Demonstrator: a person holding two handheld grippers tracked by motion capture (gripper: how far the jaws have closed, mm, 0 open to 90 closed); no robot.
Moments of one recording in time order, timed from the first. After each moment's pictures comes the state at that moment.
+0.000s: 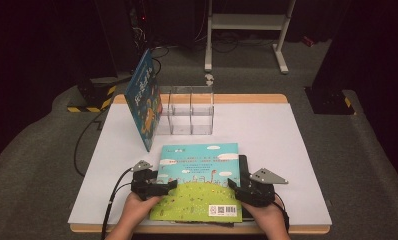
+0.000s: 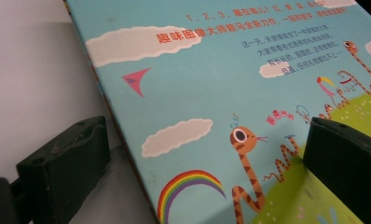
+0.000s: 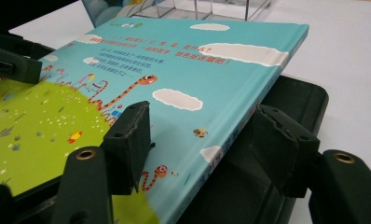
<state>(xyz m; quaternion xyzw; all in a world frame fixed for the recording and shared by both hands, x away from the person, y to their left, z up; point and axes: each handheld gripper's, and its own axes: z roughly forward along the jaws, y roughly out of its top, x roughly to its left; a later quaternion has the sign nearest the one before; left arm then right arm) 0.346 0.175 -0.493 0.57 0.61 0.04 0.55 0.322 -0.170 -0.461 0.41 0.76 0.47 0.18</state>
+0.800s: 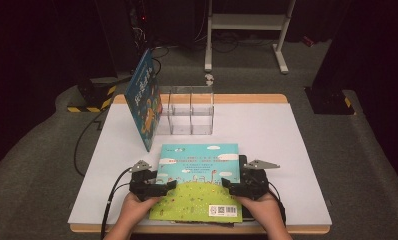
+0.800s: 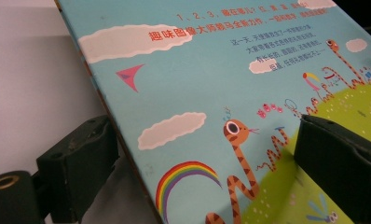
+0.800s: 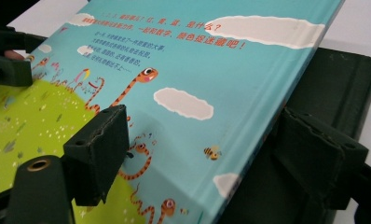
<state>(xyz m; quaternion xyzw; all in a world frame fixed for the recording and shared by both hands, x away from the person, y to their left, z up) 0.342 0.178 -0.489 0.58 0.59 0.04 0.56 0.350 -0.158 -0.458 0.46 0.78 0.43 0.08</state>
